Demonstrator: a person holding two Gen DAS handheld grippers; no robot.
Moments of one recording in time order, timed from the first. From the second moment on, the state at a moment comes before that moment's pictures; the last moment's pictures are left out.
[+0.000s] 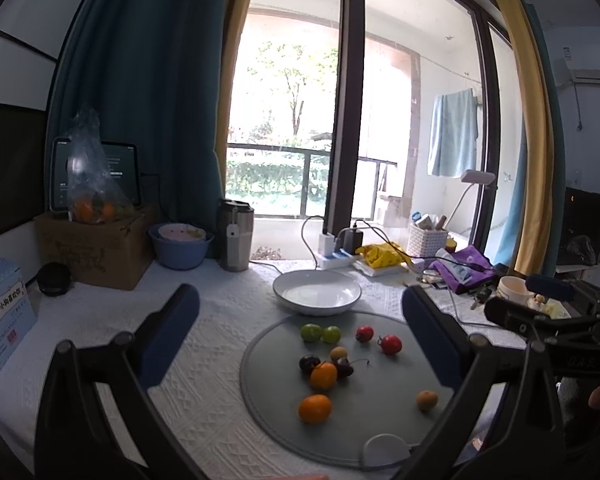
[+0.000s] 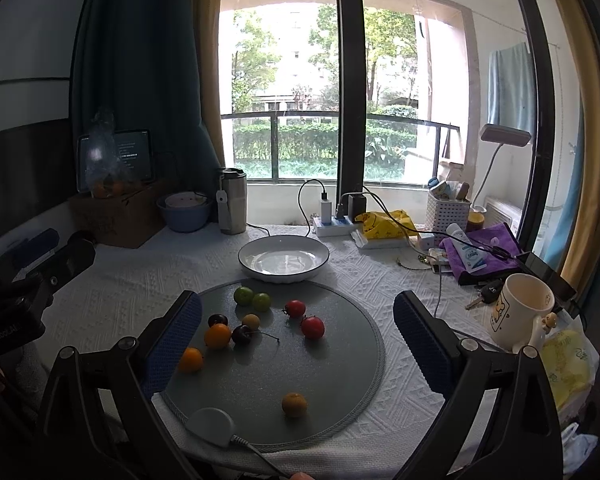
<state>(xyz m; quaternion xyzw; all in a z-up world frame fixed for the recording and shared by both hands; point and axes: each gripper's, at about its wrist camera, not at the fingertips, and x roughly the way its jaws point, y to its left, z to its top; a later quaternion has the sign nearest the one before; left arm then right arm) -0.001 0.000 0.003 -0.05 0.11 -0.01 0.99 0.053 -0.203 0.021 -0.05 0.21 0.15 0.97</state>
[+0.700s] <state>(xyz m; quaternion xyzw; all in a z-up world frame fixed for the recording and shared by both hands) -0.003 -0.001 0.003 -0.05 0.11 -0.01 0.99 0.055 -0.205 0.019 -0.04 0.21 0.15 0.96</state>
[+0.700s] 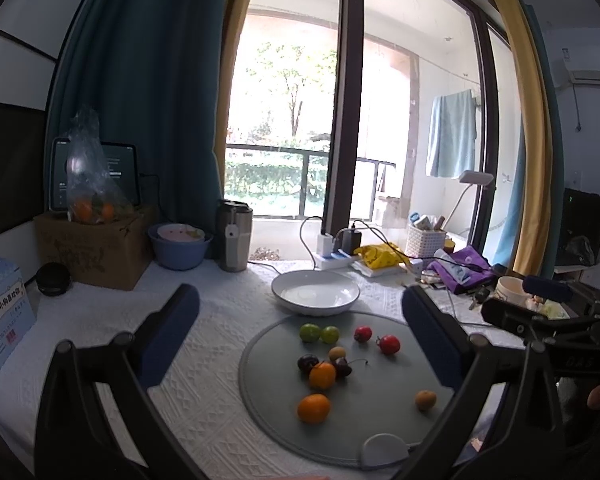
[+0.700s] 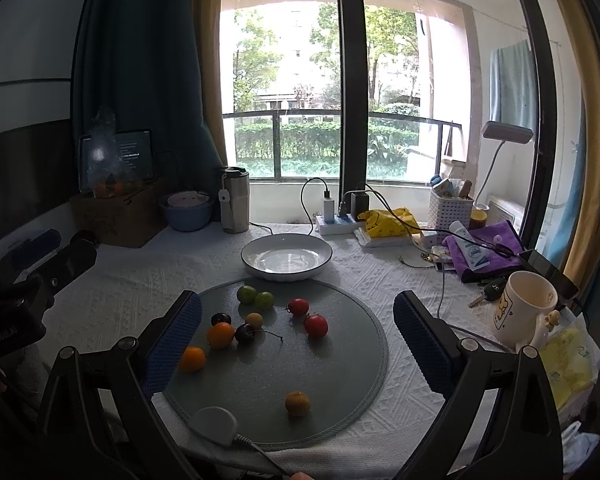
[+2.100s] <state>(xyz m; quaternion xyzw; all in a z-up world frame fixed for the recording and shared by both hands) 0.055 -0.020 -0.074 -0.04 0.26 -0.03 0.96 0.095 -0.215 -0.052 -0.06 0.32 0.14 0.93</state>
